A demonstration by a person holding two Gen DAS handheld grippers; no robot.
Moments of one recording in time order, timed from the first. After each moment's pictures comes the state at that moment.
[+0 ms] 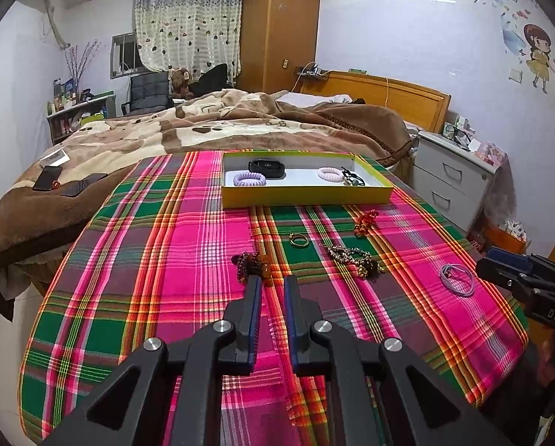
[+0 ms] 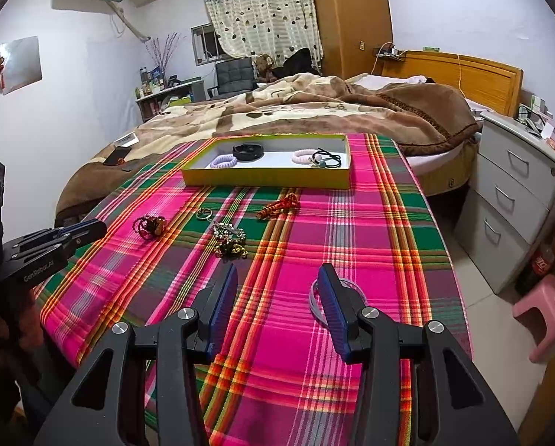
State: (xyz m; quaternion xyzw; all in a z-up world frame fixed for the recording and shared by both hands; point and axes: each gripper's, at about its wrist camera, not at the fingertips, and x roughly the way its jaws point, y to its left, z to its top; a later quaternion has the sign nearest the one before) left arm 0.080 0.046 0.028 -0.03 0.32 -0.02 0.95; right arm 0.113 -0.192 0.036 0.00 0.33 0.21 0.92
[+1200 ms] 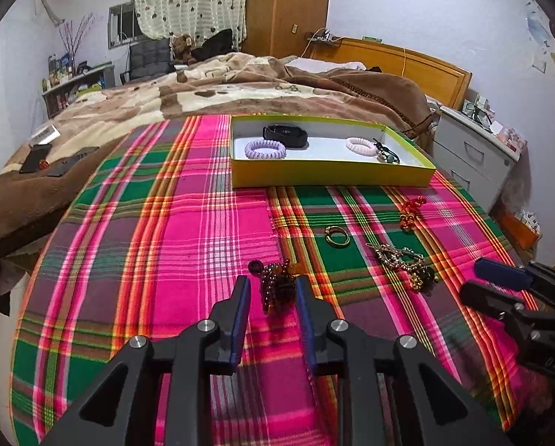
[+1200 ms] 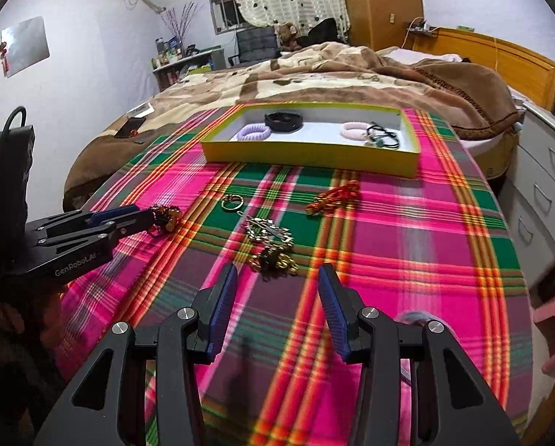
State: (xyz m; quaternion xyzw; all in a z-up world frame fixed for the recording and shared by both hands) left arm 0.155 0.067 -0.004 -0.04 0.39 -0.01 0.92; right arm 0.167 -0.124 0.009 -0.02 0.39 0.26 0.88
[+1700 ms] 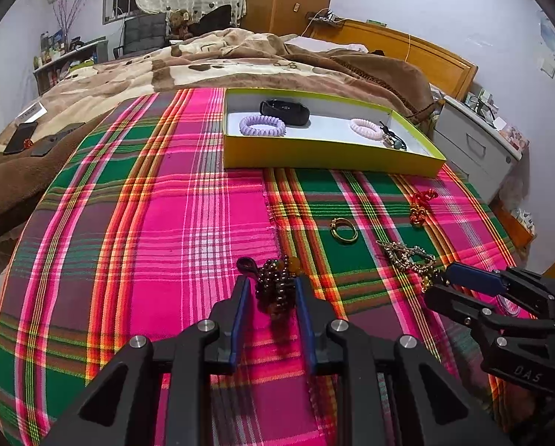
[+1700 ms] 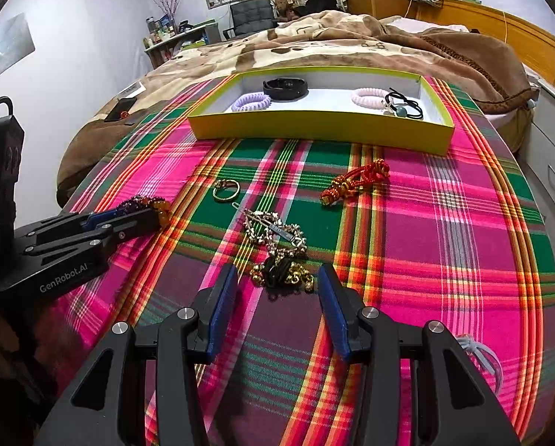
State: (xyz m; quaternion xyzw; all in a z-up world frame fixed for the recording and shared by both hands) left arm 0.180 0.070 -0.019 -0.06 0.43 -0.02 0.90; right arm 0.201 -0.105 -0.011 -0.02 0.44 0.25 0.86
